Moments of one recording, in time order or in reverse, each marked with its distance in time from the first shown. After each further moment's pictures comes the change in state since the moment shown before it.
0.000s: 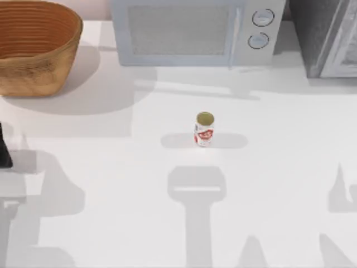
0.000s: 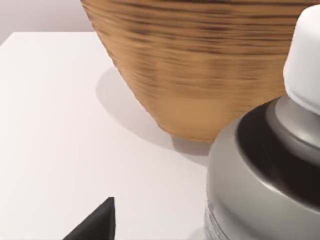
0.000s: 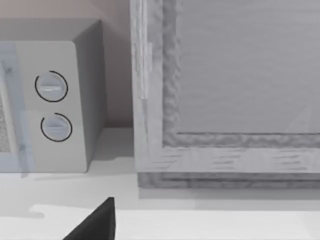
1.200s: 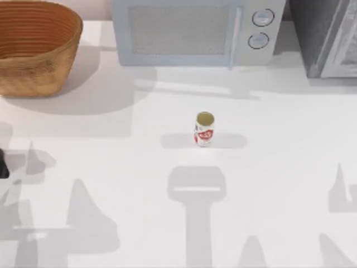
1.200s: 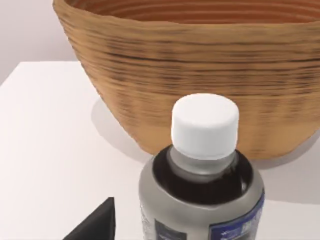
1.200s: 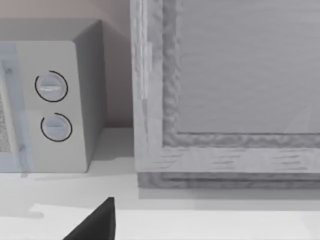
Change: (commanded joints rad) left arm -0.006 -0.475 -0.162 -0.266 -0.019 -0.003; right arm 0.000 0.000 0.000 0.000 0.000 0.000
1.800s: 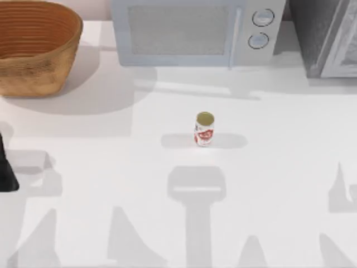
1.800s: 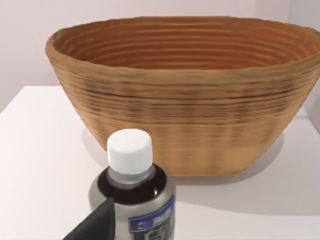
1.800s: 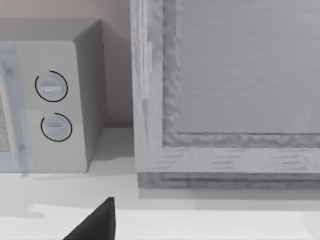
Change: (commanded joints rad) left arm -0.177 -0.799 -0.063 -0.678 -0.207 -0.049; right arm 0.000 0.000 0.000 0.000 0.000 0.000
